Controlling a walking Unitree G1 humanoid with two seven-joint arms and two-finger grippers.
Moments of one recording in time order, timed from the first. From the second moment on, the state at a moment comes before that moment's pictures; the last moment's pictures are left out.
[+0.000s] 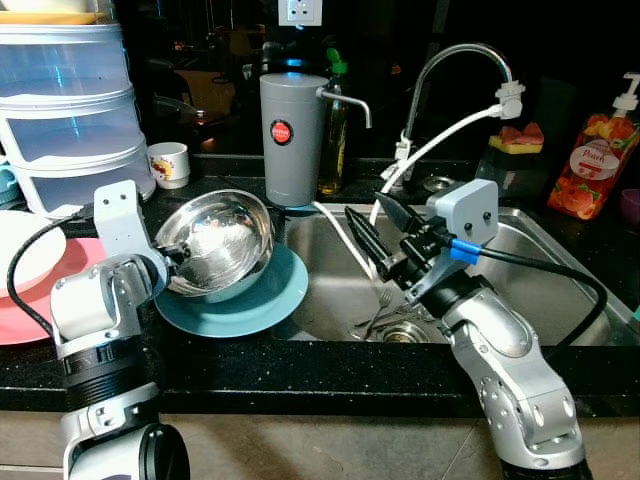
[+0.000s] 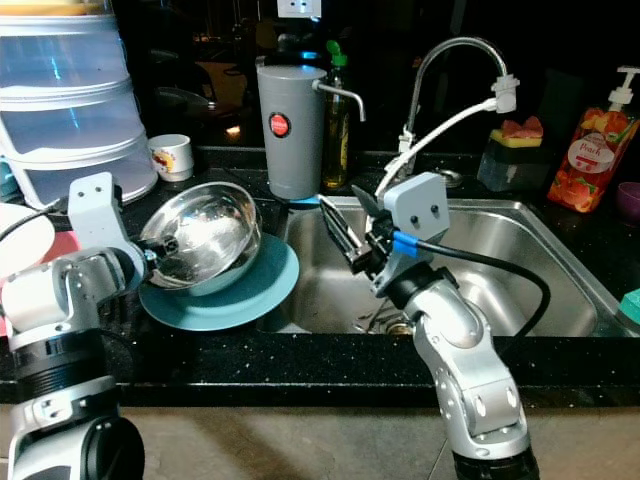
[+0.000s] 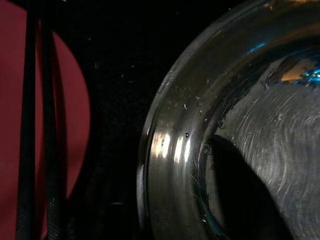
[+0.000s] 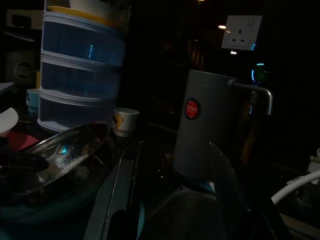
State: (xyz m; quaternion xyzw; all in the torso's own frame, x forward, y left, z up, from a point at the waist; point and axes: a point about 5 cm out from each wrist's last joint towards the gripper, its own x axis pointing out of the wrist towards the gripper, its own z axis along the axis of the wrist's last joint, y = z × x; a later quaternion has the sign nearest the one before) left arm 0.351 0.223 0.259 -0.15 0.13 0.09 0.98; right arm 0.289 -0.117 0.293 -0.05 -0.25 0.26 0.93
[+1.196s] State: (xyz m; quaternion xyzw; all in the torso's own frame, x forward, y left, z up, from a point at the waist) left arm 0.324 0.153 0.334 0.03 -0.25 -0.09 0.96; right arm 0.296 -0.094 0.290 0.07 -0.20 0.25 0.94
